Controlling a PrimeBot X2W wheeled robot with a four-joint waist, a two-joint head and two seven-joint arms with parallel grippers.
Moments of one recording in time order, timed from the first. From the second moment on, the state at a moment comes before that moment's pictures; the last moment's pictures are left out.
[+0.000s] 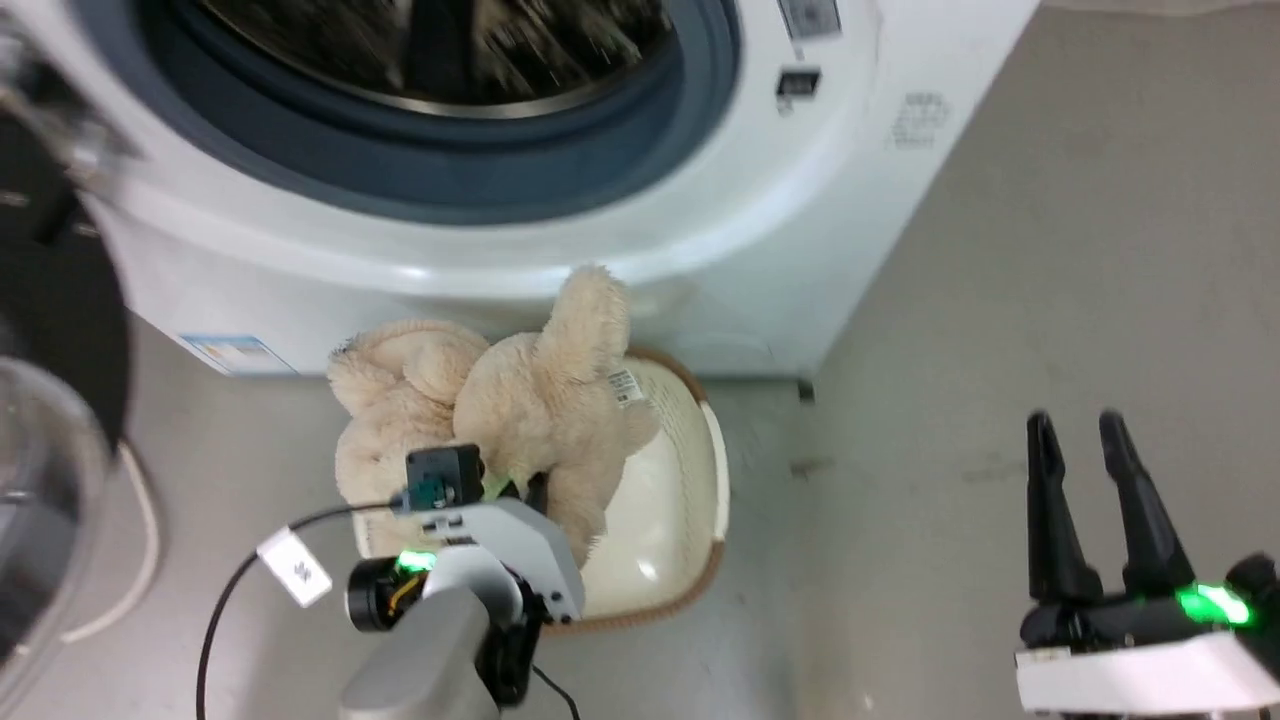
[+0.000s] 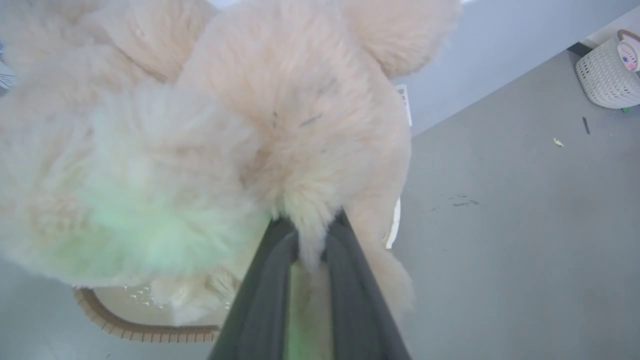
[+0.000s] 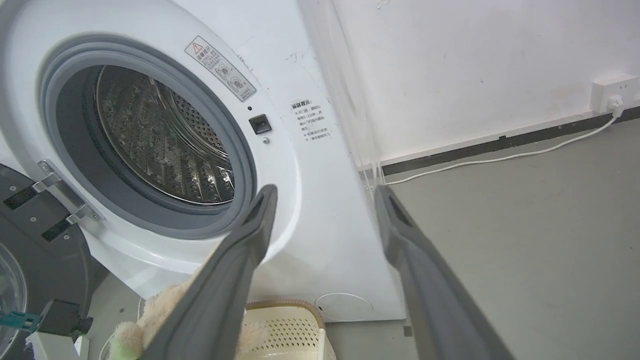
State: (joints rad) left arm -0.57 0.05 -0.48 0.93 -0.68 0.05 -0.18; right arm 0.01 -0.05 0.02 -0.14 0.41 0.13 -0.26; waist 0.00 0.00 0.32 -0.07
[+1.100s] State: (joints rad) left arm -0.63 0.11 -0.35 0.49 -0.29 0.12 -0.26; right arm 0.06 -0.05 0.01 -0.15 0.40 0.13 -0.26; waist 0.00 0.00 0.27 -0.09
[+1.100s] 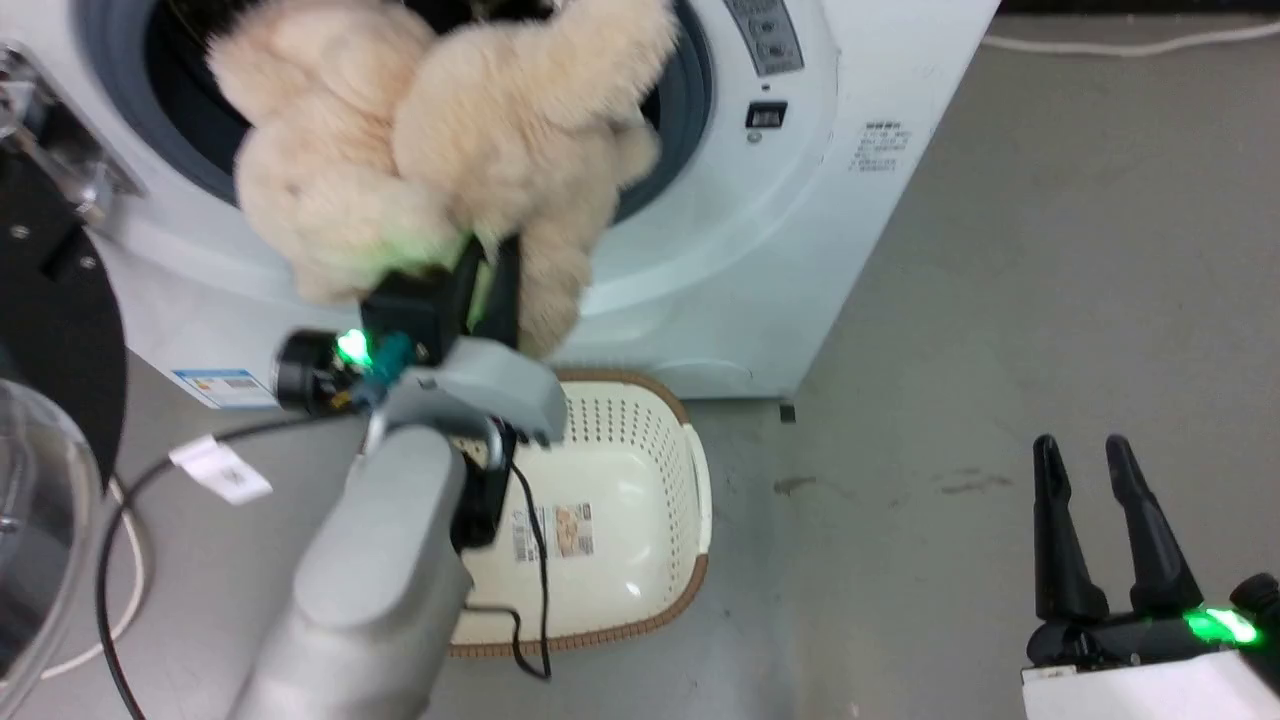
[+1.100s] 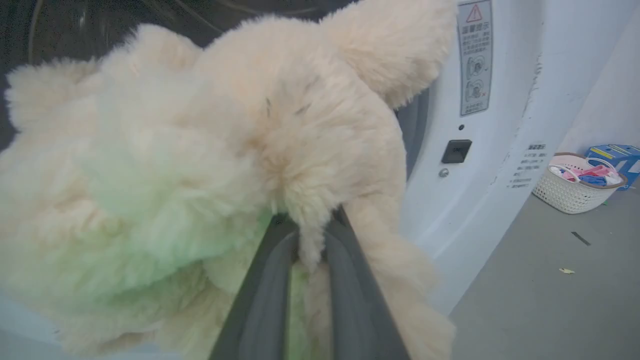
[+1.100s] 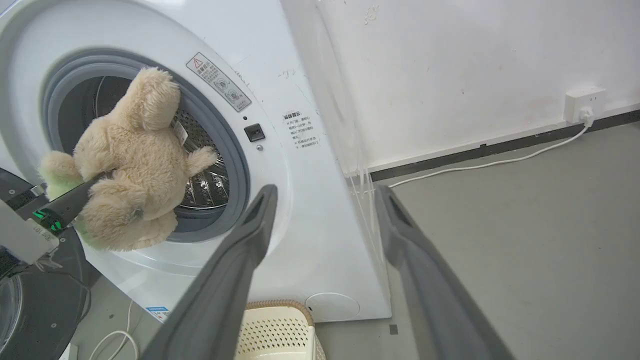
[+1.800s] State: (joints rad) left arm -1.15 0.21 -0.25 0.72 -0.26 0.14 -0.25; right arm -0.05 -0.05 0.01 -0.17 0.43 0.13 -0.26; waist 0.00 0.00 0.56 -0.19
